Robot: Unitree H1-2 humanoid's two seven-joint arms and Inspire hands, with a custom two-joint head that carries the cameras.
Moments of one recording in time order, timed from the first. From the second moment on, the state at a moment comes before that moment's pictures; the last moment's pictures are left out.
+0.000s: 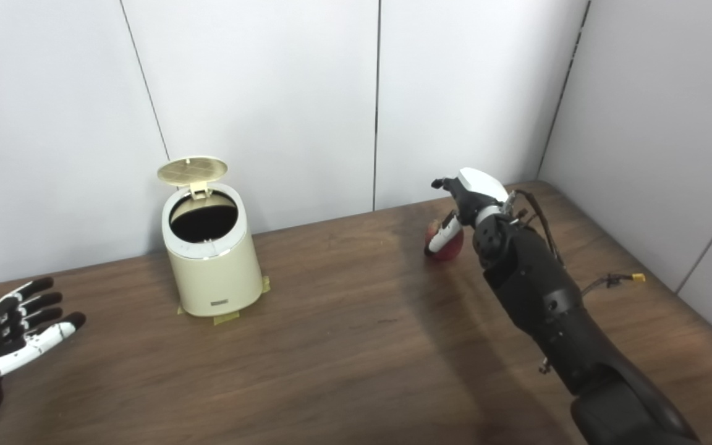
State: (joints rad) left arm -0.31 0.26 0.09 -0.10 0.06 0.47 -0.13; right arm -0.60 -0.57 0.15 0.35 -0.69 0.47 0.21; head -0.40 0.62
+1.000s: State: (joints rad) left arm -0.30 0.28 0.10 -0.11 0.04 0.48 -0.13; right arm -0.59 -0.57 0.22 0.48 -0.70 0.44 0.14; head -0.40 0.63
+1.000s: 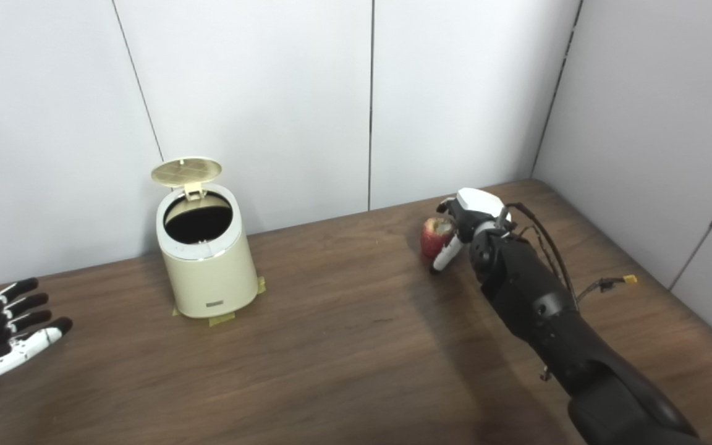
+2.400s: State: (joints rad) left arm -0.30 0.28 0.09 -0.12 0.08 0.48 -0.14; right arm -0.56 -0.55 0.20 0.58 -0.62 0.22 -0.16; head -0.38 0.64
